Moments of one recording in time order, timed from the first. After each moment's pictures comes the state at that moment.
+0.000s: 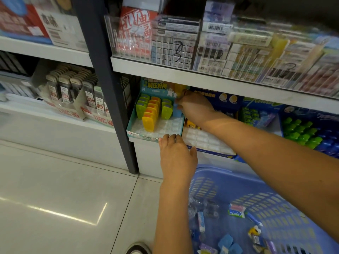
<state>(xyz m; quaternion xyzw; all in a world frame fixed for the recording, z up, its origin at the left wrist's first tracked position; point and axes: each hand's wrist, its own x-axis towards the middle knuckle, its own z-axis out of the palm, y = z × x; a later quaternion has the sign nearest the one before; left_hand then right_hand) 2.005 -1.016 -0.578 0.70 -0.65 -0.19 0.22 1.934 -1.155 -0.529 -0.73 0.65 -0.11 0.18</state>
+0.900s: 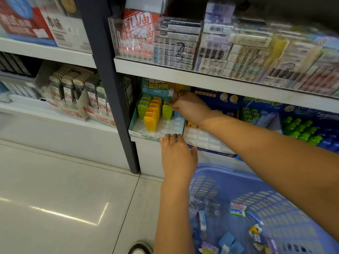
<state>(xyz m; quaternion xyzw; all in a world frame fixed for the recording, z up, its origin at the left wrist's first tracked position) 2.007 -1.017 -0.582 0.69 -0.67 -0.18 0.21 1.944 -1.159 -0.534 -0.82 0.55 -0.12 0.14</state>
